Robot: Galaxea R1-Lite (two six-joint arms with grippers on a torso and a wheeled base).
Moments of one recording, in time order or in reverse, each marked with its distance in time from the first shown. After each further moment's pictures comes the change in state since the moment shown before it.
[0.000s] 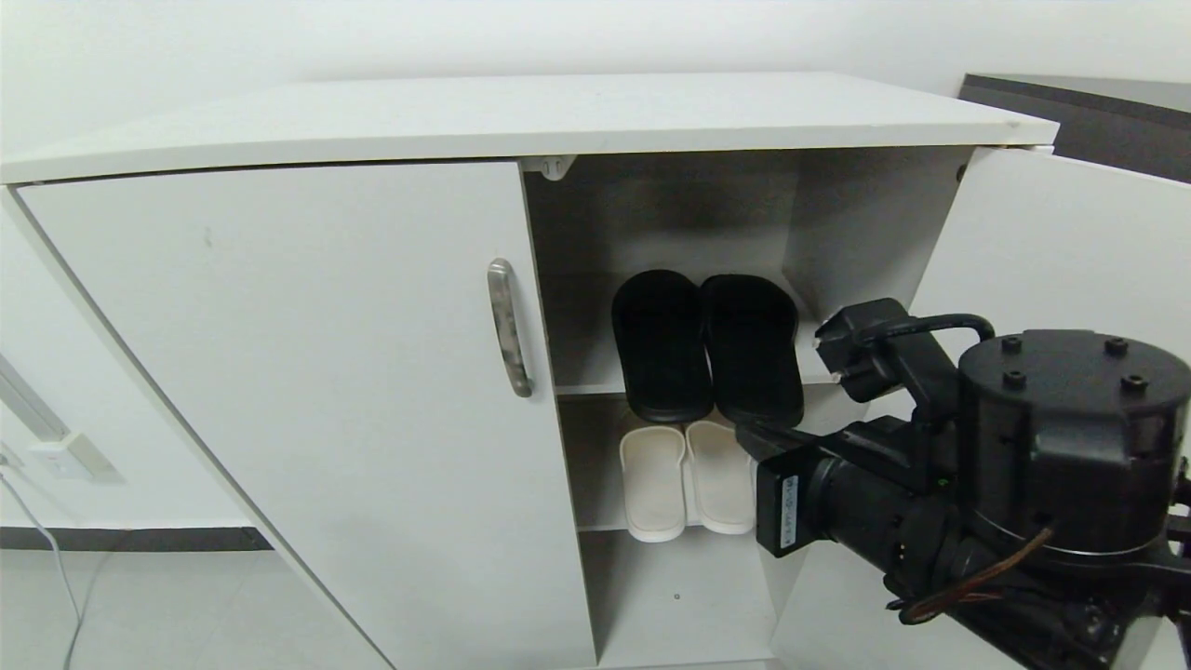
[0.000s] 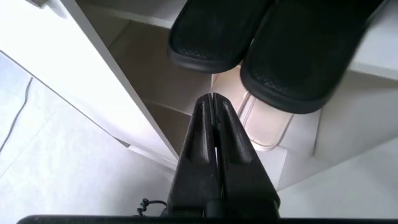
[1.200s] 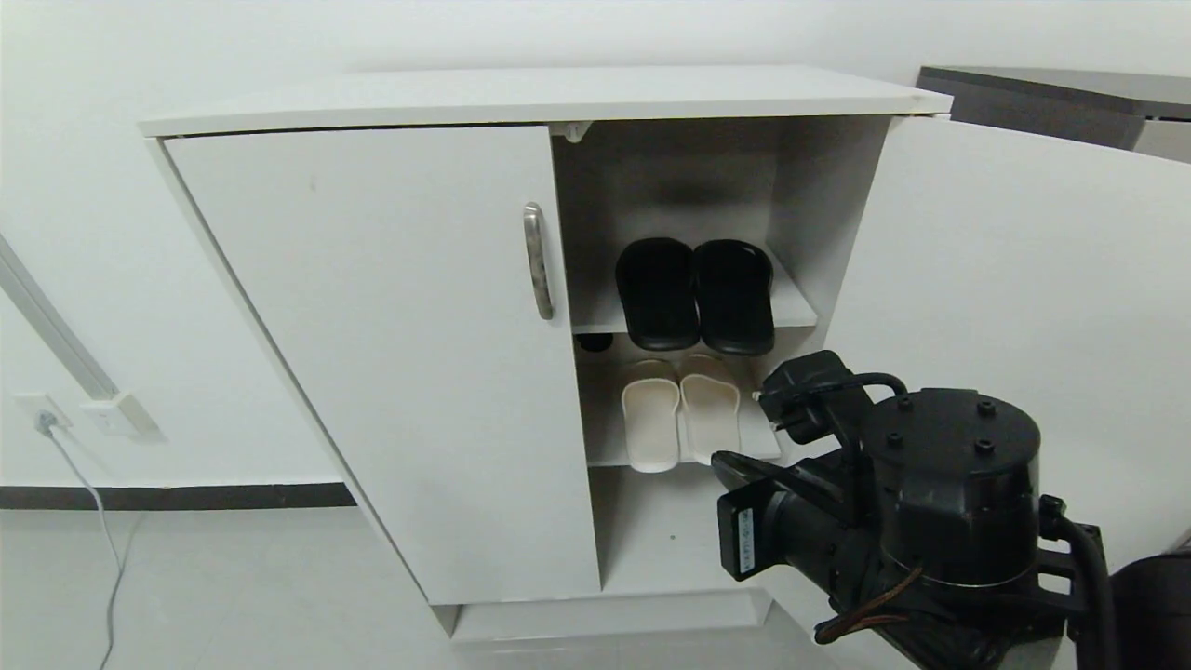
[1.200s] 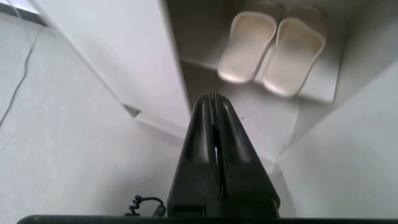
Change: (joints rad) left arm 0.000 0.000 0.000 0.000 0.000 0.000; right arm -0.001 0.112 0.043 -0.110 -0.010 0.001
